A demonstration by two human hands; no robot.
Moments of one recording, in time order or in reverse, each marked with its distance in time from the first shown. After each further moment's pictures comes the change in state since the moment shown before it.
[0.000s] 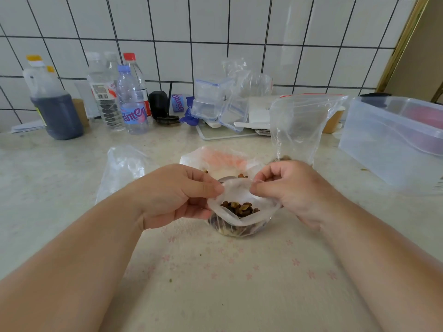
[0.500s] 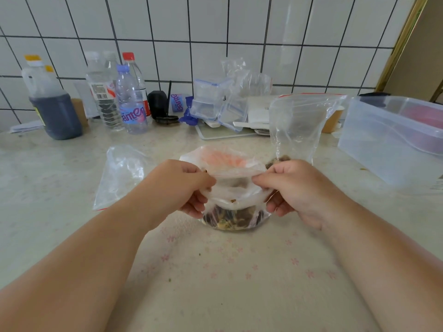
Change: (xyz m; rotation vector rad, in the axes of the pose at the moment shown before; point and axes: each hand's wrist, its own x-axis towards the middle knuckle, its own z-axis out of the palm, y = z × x) left_hand 0.001 -0.001 0.008 0.295 0.378 0.120; right_hand -0.002 -0.007 -0.002 0.110 0.019 0.116
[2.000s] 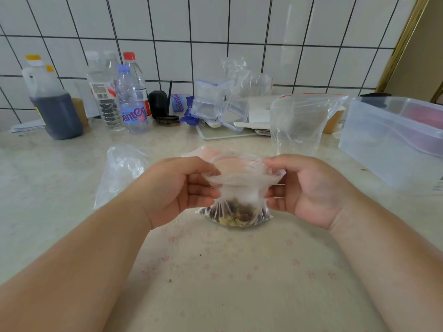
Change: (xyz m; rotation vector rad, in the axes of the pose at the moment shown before) left_hand -0.001 0.006 0.002 -0.535 -0.148 -0.058; right_hand -0.004 -0.013 -0.006 0.546 -0.213 0.146
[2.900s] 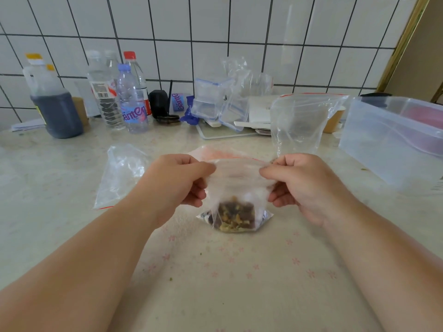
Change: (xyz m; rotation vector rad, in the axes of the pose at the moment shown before) left_hand 0.002 -0.004 0.001 0.310 0.272 0.140; right_hand 0.007 0.010 -0.002 -0.379 0.302 -0.230
